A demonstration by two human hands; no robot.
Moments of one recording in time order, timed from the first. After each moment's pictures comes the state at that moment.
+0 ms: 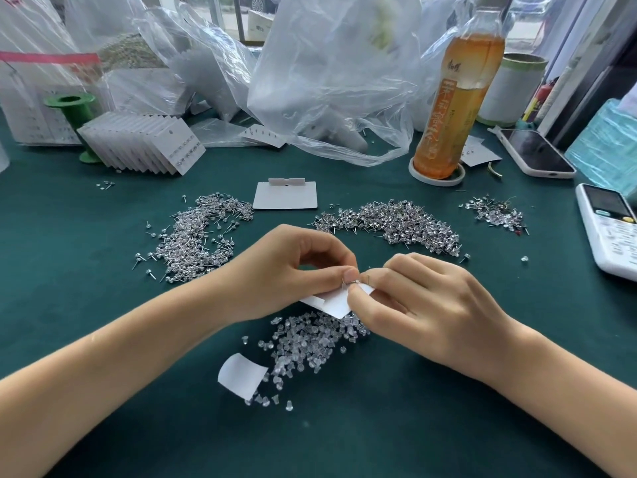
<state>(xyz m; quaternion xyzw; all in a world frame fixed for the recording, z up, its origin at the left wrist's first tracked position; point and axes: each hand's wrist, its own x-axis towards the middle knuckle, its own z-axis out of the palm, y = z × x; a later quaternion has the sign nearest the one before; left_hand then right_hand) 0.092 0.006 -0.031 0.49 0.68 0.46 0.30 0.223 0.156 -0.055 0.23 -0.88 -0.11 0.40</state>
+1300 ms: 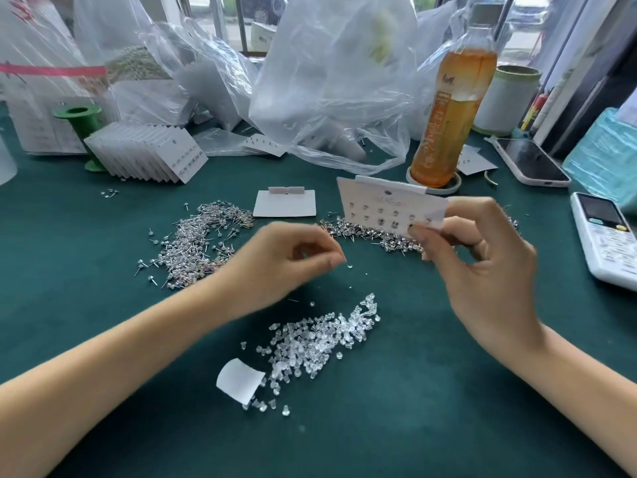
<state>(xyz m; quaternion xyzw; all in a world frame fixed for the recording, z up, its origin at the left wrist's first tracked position) 0.075 0.012 -0.044 0.48 0.75 0.43 0.15 0.221 0.178 -0.050 -0.02 -0.80 0.35 0.48</state>
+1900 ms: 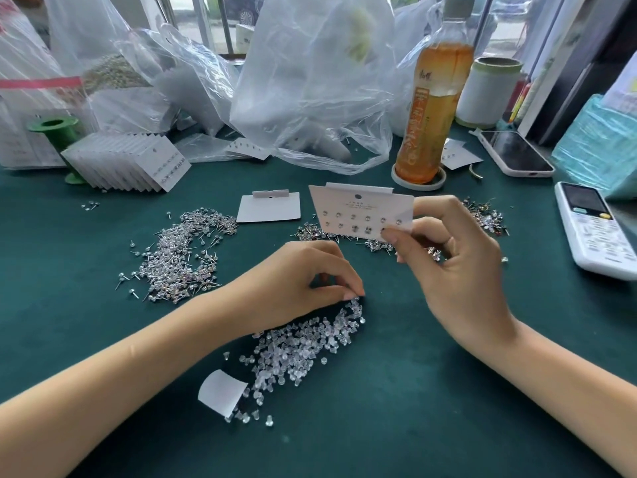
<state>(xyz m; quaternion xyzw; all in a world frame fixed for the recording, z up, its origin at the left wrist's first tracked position) 0.091 0.035 -0.044 0.59 0.73 0.31 0.15 0.217 0.179 -0.054 -0.01 -0.79 0.42 0.45</state>
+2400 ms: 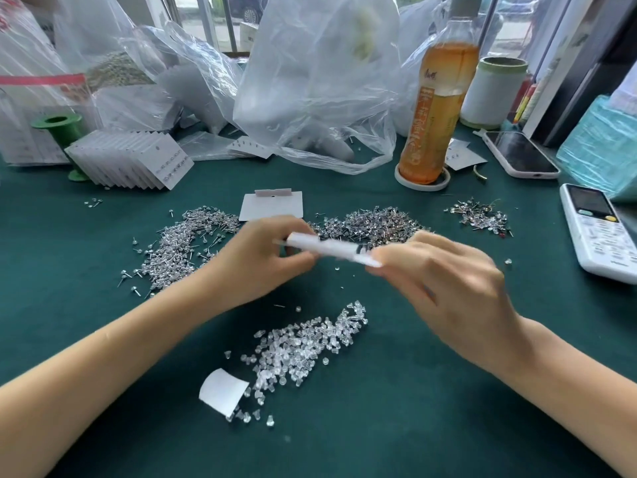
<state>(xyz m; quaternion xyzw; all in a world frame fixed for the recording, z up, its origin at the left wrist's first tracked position) 0.060 0.022 -0.044 0.51 0.77 0.37 0.09 0.226 0.179 -0.049 0.18 -0.86 0.16 0.45</state>
